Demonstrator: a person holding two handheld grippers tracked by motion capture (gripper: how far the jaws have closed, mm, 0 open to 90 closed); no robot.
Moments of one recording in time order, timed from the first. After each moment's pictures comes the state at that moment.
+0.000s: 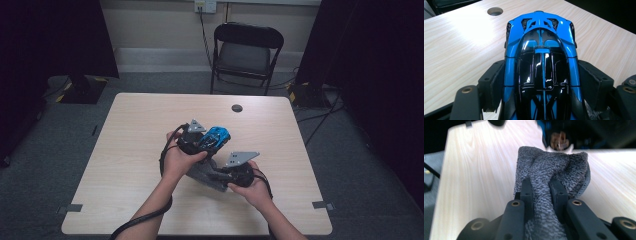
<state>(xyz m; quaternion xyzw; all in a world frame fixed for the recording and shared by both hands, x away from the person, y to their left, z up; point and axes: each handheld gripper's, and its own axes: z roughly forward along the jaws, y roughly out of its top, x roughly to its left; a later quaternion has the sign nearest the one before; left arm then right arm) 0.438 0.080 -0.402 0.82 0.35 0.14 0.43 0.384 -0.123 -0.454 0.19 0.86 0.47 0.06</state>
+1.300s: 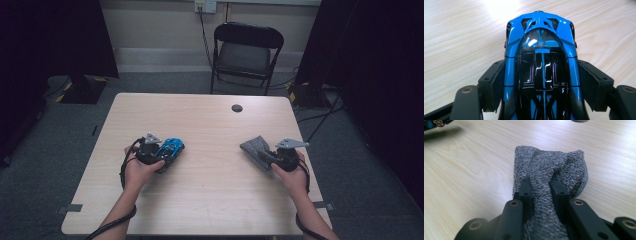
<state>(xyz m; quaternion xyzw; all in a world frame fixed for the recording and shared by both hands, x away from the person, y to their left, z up) 0.436 0.205 -0.474 0.80 0.45 0.16 0.36 0.432 -0.262 -0.470 0.40 0.79 0.42 0.18</state>
